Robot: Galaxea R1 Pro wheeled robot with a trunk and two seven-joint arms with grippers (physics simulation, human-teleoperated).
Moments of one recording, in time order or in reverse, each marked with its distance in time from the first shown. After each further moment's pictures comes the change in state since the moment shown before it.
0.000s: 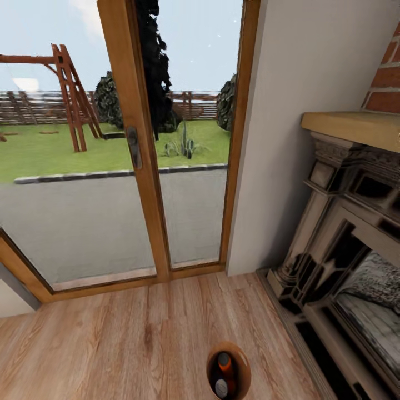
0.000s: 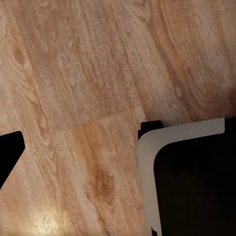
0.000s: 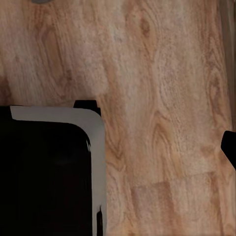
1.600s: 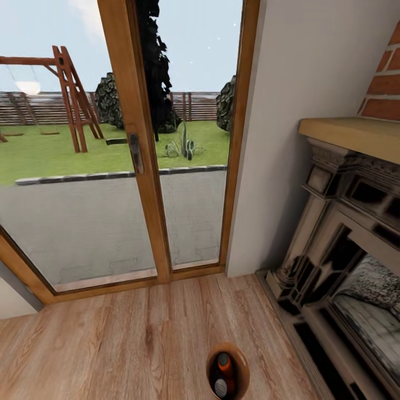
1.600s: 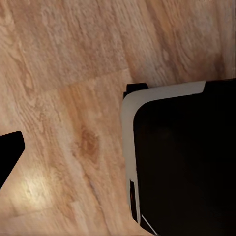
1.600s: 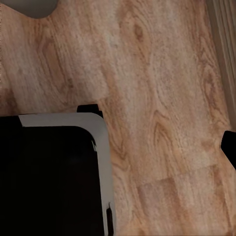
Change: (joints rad) left arm 0.002 -0.030 0.003 0.000 0.002 0.158 -0.001; right arm 0.000 0.013 -0.083 0.000 0.009 -0.011 -0.013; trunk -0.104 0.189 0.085
